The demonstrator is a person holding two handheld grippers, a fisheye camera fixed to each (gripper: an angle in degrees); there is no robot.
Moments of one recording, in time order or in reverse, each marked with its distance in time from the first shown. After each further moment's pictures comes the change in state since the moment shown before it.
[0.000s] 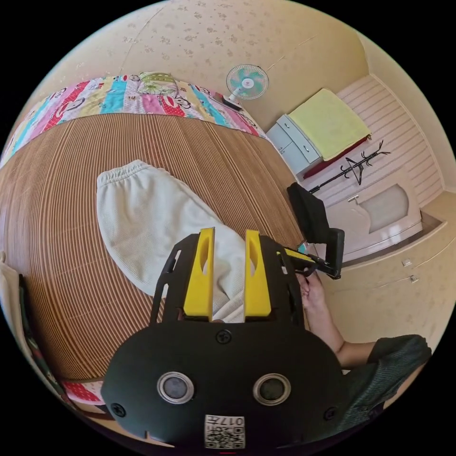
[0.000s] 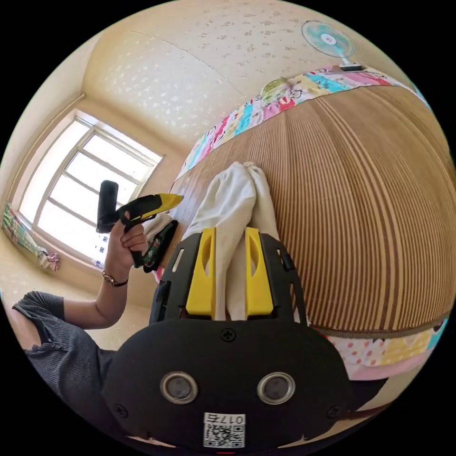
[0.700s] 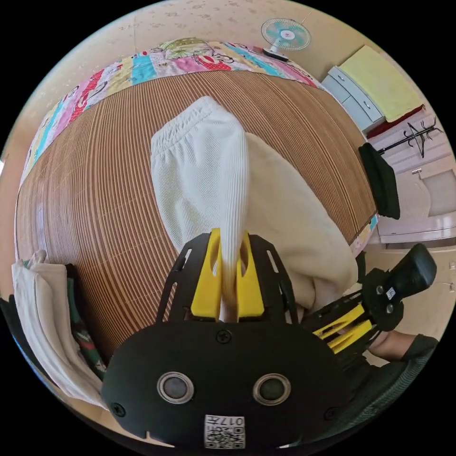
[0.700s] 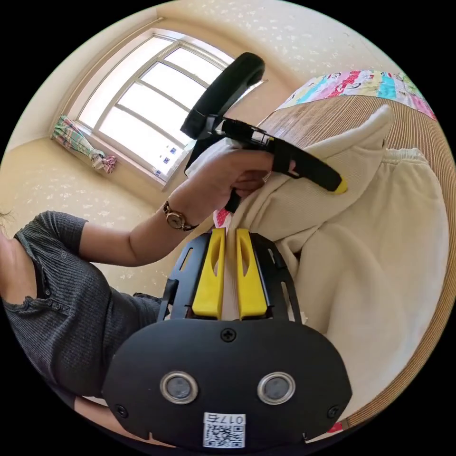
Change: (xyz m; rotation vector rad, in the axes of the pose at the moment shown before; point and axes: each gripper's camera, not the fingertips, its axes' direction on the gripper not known) left arm -0.031 -0.033 0.019 -0.224 -0.383 -0.011; right arm -0.105 0.029 0.135 -0.256 -0.160 -0.439
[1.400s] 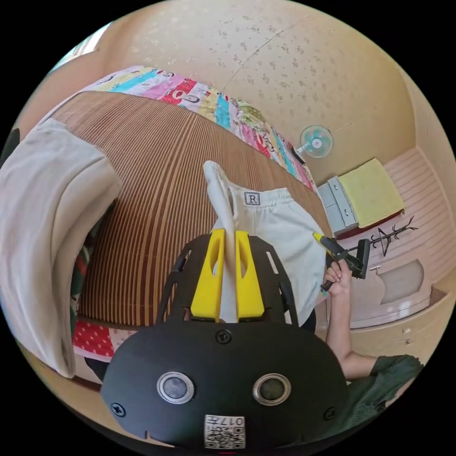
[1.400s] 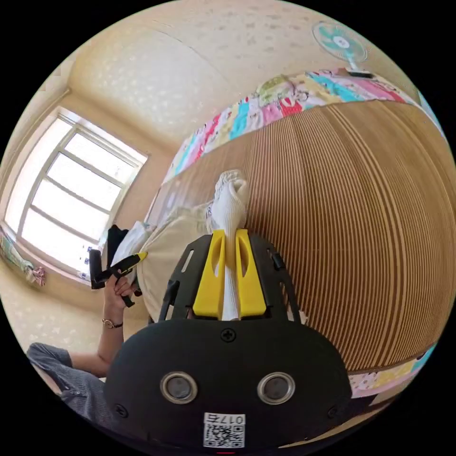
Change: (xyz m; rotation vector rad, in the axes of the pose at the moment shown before) left arm -0.064 0.211 -0.146 0.476 0.264 -0.380; right arm -0.050 0.035 -0.063 0.525 0.432 0.390
